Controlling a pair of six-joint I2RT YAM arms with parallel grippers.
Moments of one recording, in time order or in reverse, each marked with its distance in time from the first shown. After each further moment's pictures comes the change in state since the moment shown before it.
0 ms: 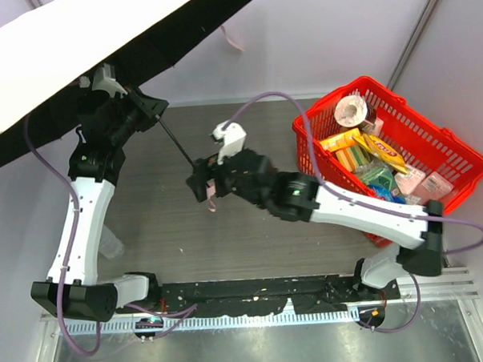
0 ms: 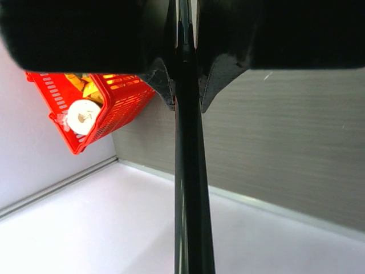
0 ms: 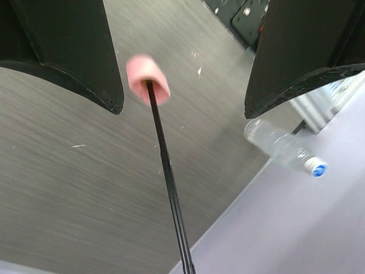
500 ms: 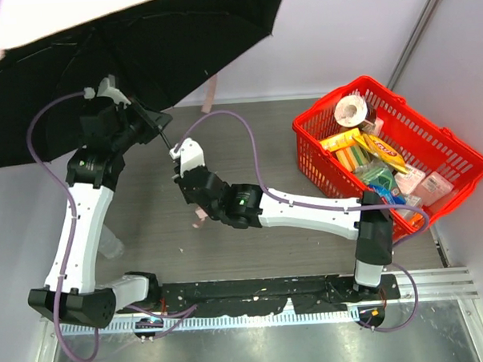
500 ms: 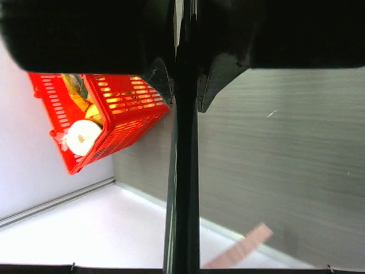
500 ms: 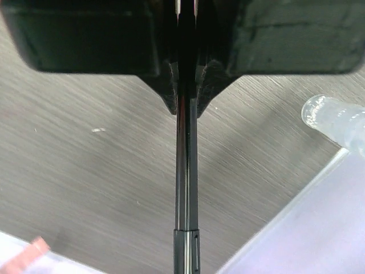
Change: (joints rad) left arm -0.042 -0.025 -0.001 -0.203 -0.035 -0.059; right arm 0.097 0.380 0.158 0.122 0.301 -0.163
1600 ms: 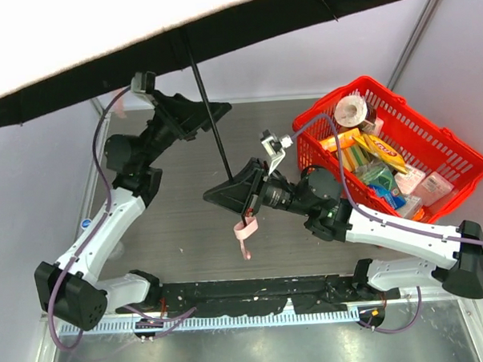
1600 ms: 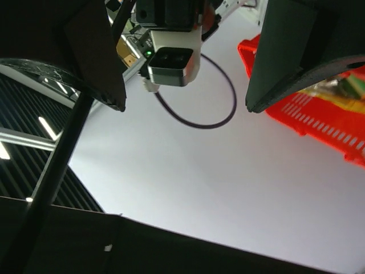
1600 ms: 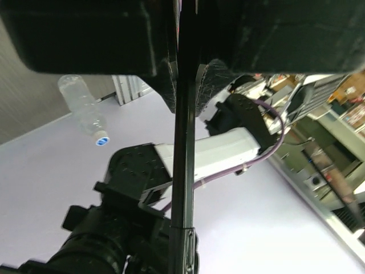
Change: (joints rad) left arm -0.255 -0.007 -0.366 1.336 0.415 -0.741; right arm -0.150 -0.643 -0.647 0.737 -0.856 0.469
